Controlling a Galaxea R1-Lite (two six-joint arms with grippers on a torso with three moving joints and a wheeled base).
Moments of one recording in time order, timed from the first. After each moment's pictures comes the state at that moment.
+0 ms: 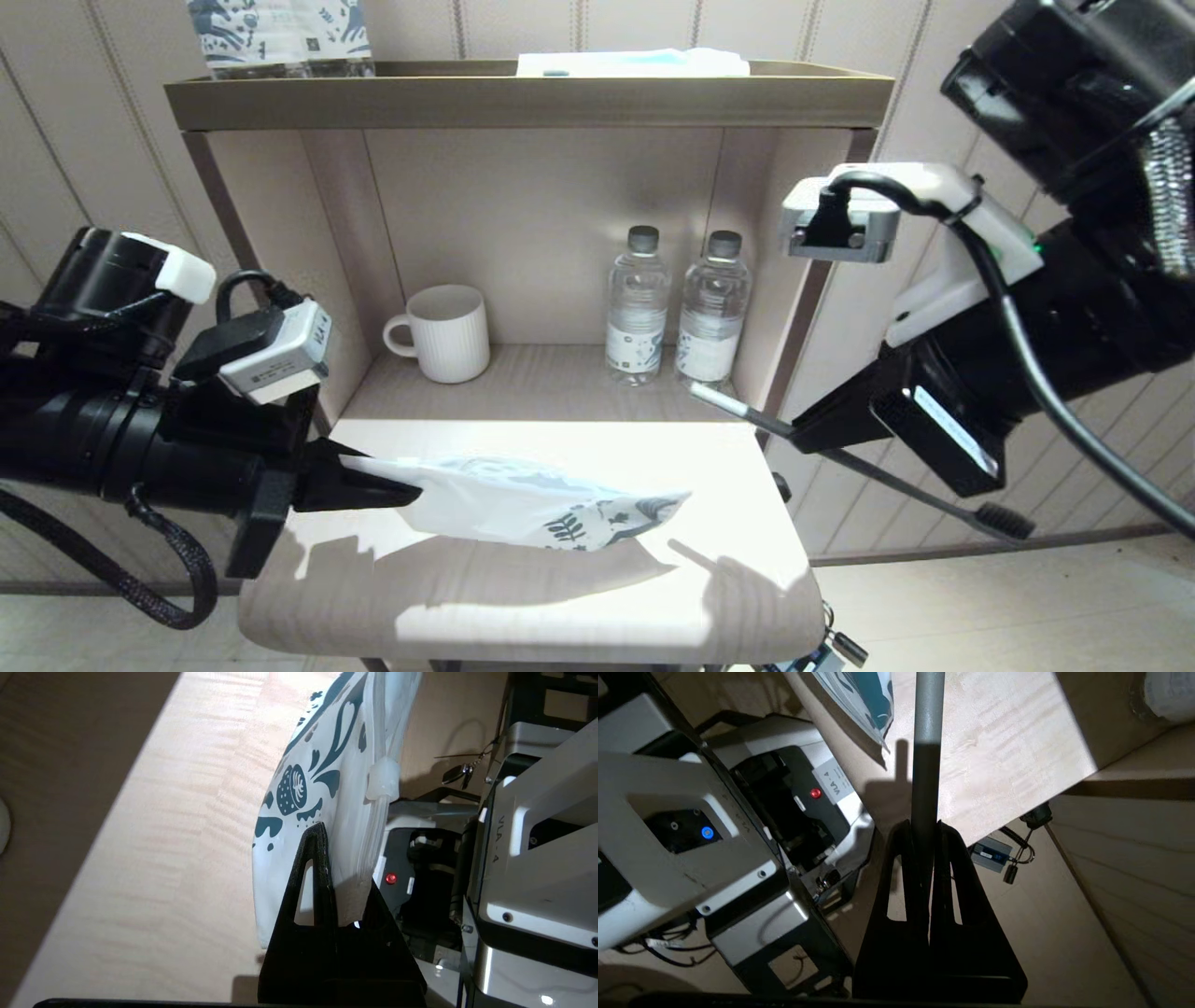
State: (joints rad) left arm -0.29 1.49 -1.04 0.40 -0.76 0.78; right arm 0.69 1.65 -1.88 1.10 0.09 -0.25
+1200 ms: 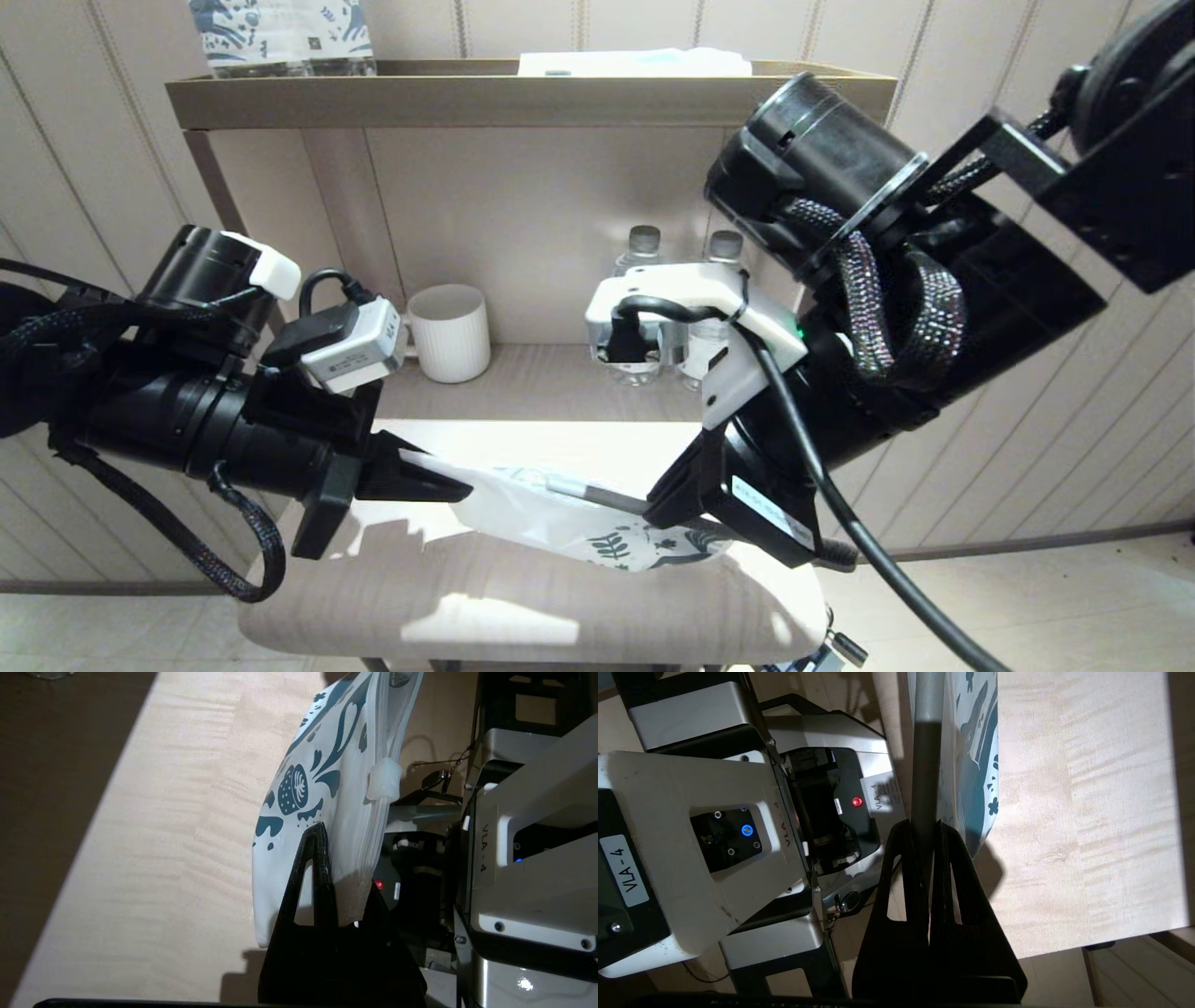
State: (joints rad) left arm -0.37 1.59 -1.11 0.39 -0.80 0.78; right arm 0.82 1.83 -1.94 1.04 0.24 -0.38
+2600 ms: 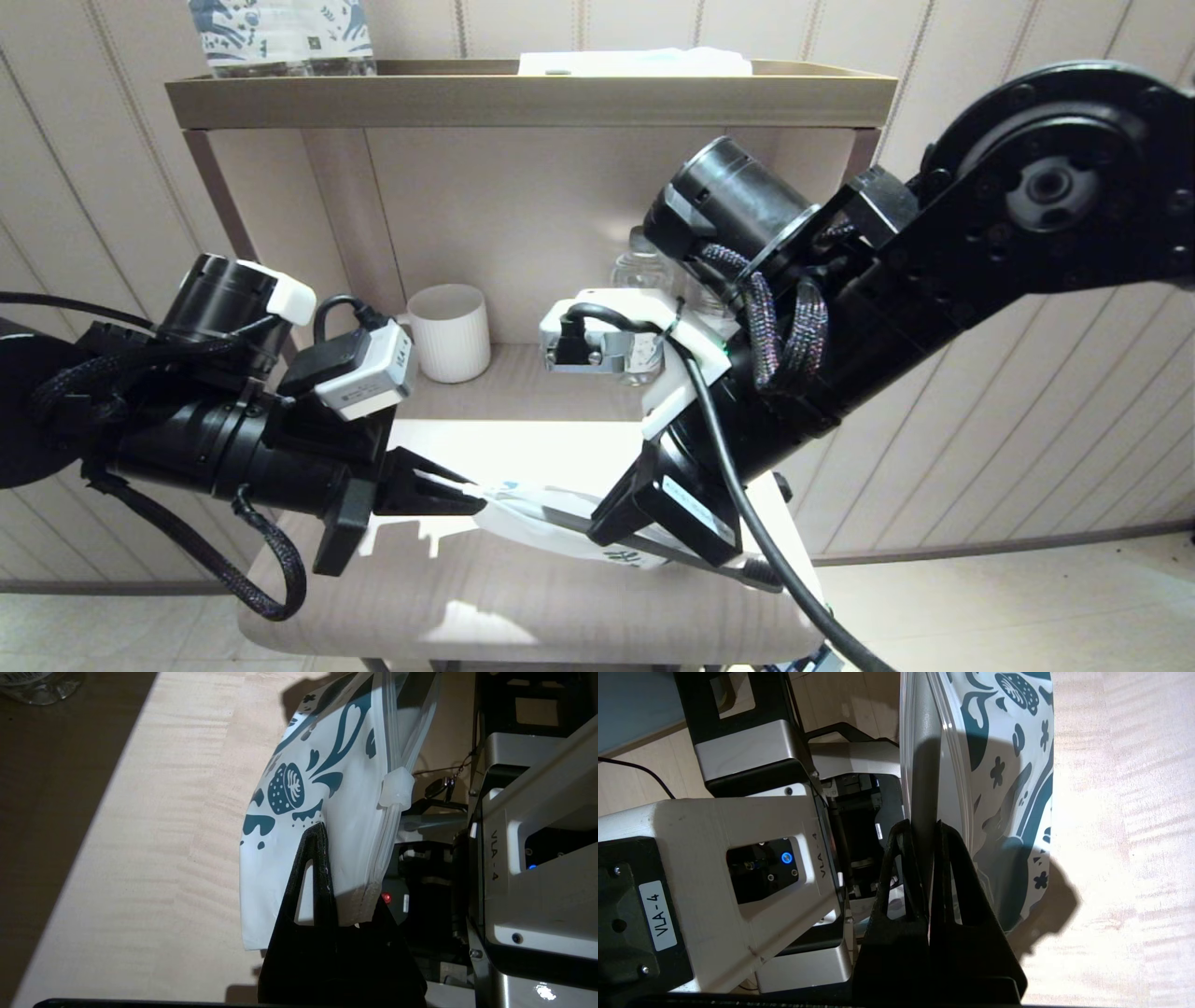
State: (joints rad) left arm -0.39 1.60 -1.01 0.24 -0.83 0.77; right arm 0.81 1.91 -1.94 0.97 0.40 -0.34
